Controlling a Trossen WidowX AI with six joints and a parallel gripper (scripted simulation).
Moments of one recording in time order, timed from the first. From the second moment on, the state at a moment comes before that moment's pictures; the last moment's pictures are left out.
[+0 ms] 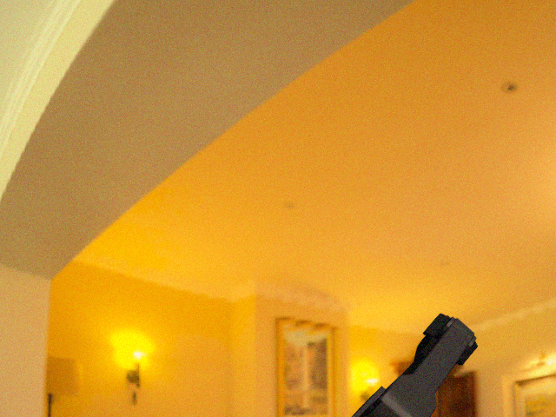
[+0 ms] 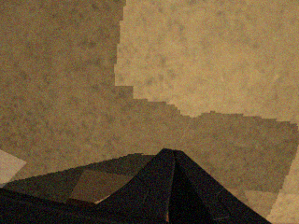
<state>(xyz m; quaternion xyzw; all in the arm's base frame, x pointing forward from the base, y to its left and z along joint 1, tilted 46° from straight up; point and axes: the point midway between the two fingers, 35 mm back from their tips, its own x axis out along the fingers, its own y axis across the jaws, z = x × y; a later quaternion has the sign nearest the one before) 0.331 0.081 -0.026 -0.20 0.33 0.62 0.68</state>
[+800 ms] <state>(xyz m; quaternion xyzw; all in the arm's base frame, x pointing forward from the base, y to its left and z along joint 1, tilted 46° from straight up) 0.335 0.060 0.019 -0.19 0.33 0.62 0.68</state>
